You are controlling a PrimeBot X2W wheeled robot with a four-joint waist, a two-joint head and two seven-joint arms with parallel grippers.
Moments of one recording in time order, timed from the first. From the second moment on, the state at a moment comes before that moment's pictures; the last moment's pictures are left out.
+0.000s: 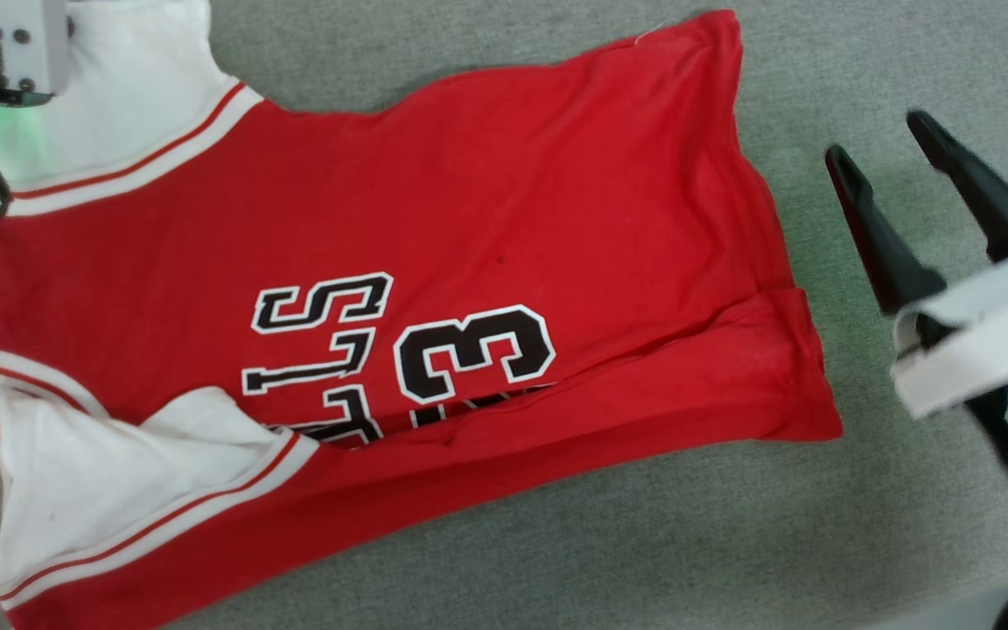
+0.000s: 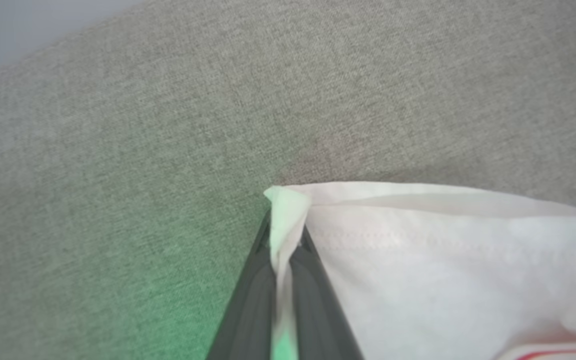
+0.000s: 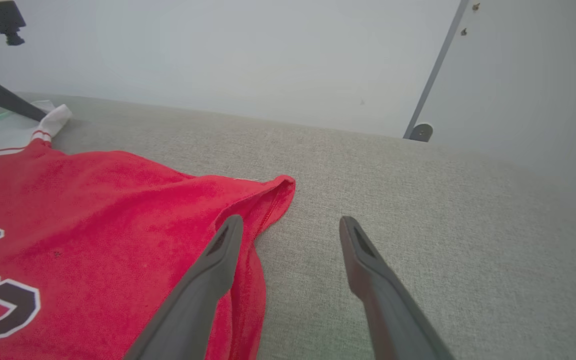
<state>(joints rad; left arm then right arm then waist) -1.42 0.63 -0.75 0.82 -0.86 -0.06 0.86 -0.45 -0.37 0.20 -0.16 0.45 0.13 0.13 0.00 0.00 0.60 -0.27</state>
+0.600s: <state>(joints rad) -1.48 0.52 -0.77 0.91 -0.86 -0.09 0.80 -0.95 -0.40 0.33 0.21 0.62 0.13 0.69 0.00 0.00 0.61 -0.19</state>
